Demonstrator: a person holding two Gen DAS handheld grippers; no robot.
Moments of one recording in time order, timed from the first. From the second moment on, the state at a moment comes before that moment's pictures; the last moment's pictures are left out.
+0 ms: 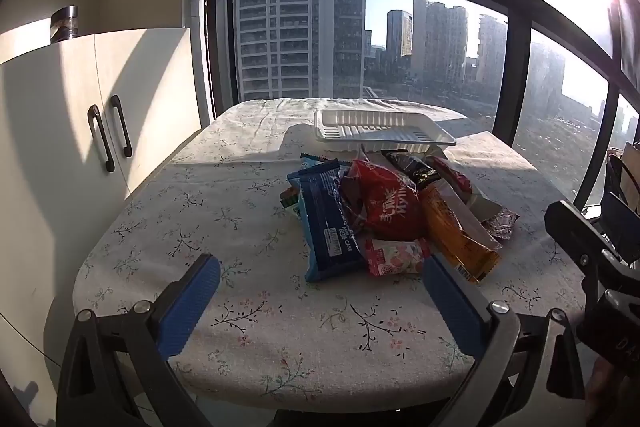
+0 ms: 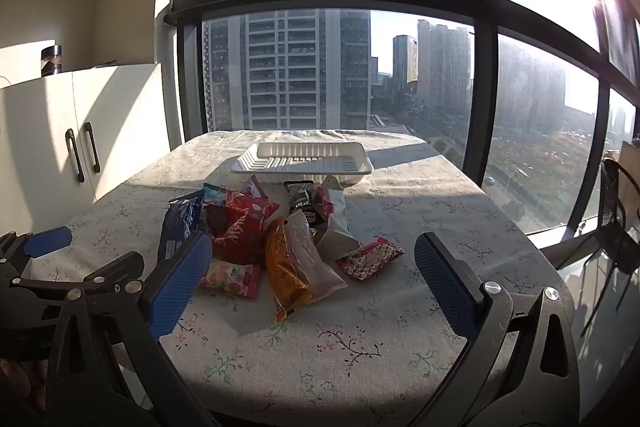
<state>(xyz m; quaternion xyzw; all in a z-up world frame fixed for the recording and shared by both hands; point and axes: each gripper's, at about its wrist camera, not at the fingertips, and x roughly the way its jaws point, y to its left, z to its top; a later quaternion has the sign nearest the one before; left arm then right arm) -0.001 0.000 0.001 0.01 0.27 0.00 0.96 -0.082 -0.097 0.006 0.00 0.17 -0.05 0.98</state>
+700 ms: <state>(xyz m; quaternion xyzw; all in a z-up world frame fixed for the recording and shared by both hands) 0.001 0.006 0.001 0.00 0.28 0.00 0.96 -0.078 -0.095 0.000 0.00 0.17 -0.05 0.98</state>
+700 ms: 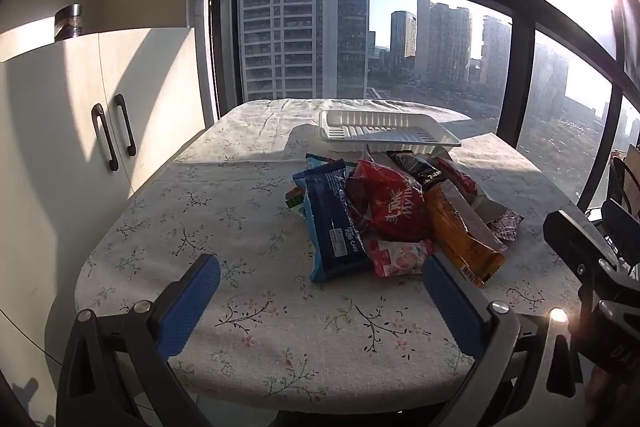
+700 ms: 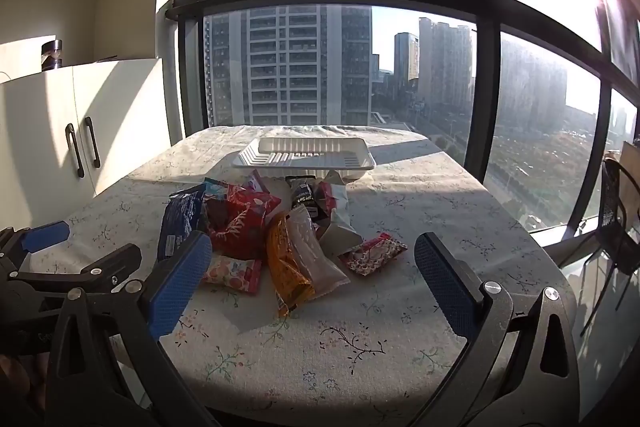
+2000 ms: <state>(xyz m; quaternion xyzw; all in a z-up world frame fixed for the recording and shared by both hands) 0.000 0.015 0.001 0.00 0.27 0.00 0.96 -0.068 -0.094 -0.008 0.00 0.20 -0.05 0.98</state>
